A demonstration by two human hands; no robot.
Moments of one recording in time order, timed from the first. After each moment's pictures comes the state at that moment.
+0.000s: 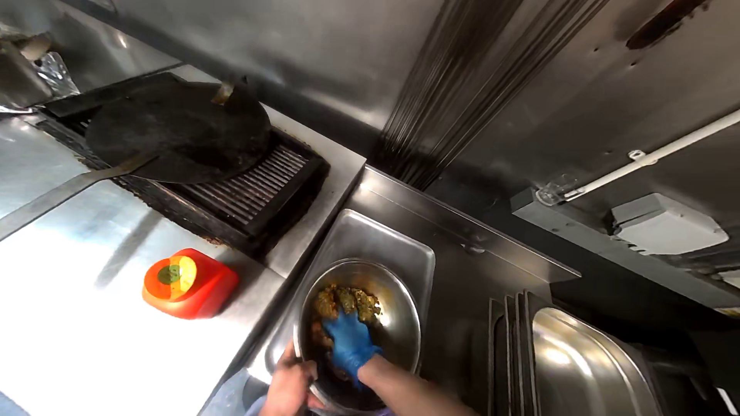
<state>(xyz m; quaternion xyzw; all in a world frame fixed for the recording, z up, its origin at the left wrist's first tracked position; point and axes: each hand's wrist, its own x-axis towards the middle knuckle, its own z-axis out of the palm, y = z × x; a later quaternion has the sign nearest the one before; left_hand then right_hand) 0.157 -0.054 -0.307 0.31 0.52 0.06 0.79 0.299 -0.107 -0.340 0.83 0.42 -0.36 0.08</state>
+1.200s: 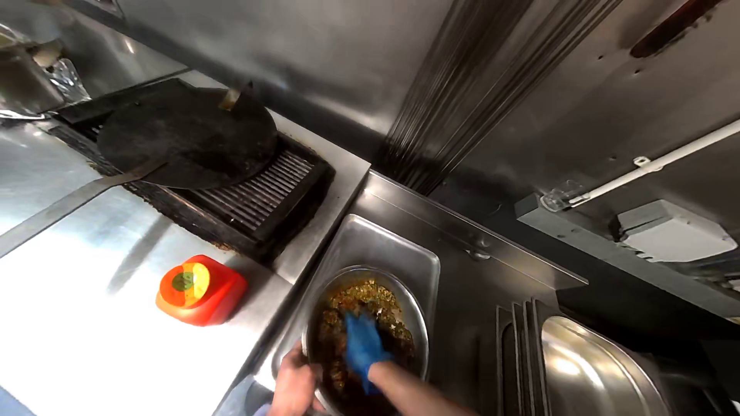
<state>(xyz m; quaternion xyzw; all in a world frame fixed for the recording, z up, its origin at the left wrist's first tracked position) 0.159 -0.040 -0.305 0.42 0.54 0.03 0.73 0.314 -0.109 -0.332 0.86 0.34 -0.39 0.07</state>
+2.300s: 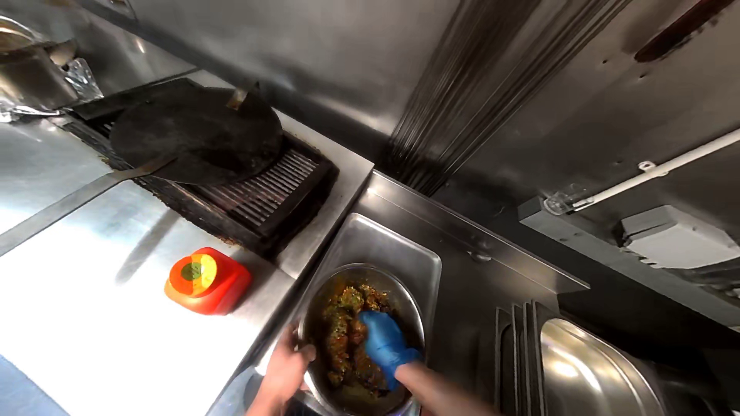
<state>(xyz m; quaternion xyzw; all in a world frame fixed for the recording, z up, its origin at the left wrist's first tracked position) 0.155 -0.015 -0.306 0.49 0.50 0.01 0.71 0.338 -0.132 -0.296 0.86 0.37 -0.35 0.02</state>
